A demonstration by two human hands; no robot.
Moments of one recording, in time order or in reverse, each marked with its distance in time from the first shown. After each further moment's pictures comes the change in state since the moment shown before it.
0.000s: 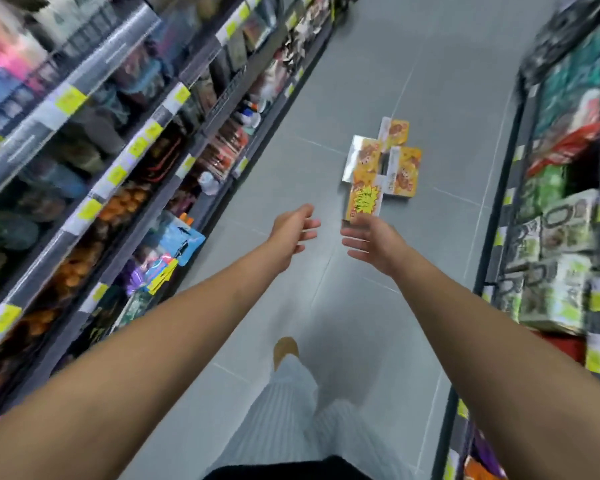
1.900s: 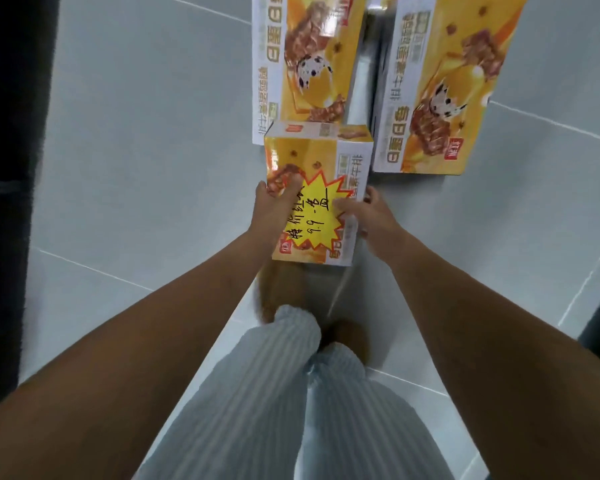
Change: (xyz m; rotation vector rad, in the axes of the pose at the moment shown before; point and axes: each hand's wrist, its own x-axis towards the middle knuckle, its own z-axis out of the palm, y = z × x) left_hand 0.768 -0.119 0.305 0.207 0.110 -0.308; right_hand 0.779 0.032 -0.271 0.022 0.030 0.285
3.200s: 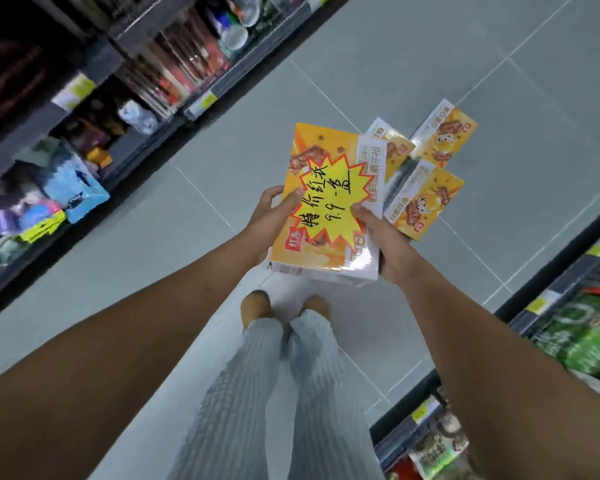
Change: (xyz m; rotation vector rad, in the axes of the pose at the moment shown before) left_hand -0.385 0.020 -0.183 -0.482 0.045 0.069; right_hand -0.412 -0.091 0.082 -0.268 -0.327 -0.108
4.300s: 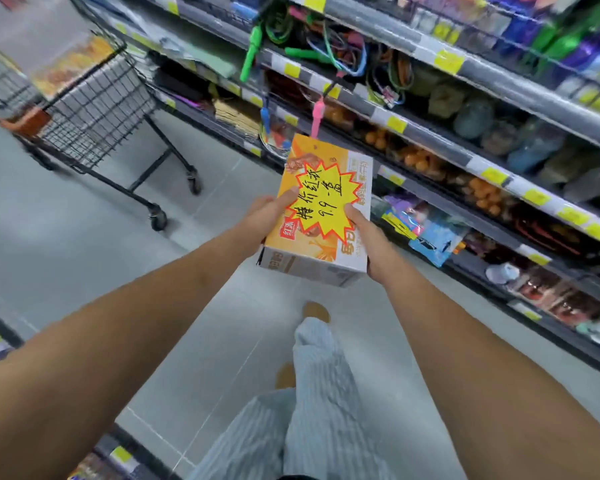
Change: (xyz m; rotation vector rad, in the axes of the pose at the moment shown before) left_hand -0.457 -0.304 -0.543 -0.882 0.847 0.049; right_hand -0.225 0.293 0.664 -1.024 -0.767 0.064
